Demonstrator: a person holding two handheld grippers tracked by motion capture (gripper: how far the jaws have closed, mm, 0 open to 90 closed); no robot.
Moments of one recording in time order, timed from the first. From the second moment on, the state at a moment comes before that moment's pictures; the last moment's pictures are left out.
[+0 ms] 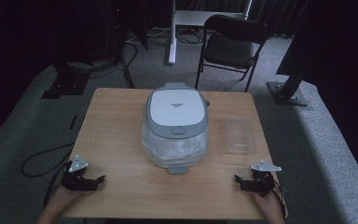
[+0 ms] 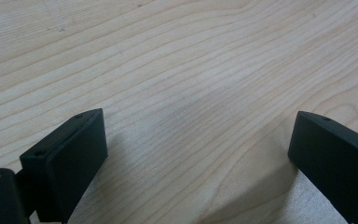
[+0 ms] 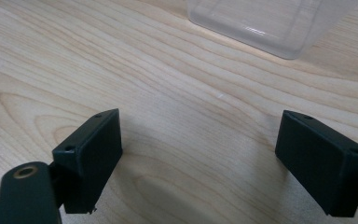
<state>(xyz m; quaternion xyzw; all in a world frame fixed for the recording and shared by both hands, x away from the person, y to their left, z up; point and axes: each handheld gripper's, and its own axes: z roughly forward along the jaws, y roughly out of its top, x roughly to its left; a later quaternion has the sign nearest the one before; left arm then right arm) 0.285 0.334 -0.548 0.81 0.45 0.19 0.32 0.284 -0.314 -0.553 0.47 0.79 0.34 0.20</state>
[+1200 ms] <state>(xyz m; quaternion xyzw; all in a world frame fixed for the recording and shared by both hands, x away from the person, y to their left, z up) 0.284 0.309 -0.506 0.82 0.41 0.16 0.36 0.284 -0.314 -0.553 0.47 0.79 0.34 0.20</state>
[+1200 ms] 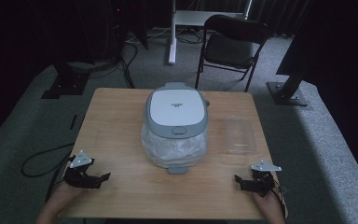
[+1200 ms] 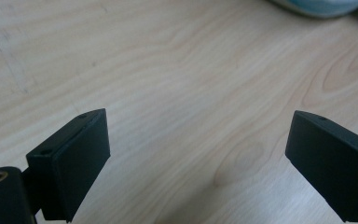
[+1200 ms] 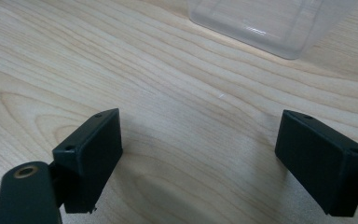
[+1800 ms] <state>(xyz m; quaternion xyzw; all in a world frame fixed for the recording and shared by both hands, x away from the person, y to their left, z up) 0.287 0.272 -0.449 0.82 0.36 0.18 0.41 0.284 -0.314 -0.553 0.47 0.78 0.34 0.20</state>
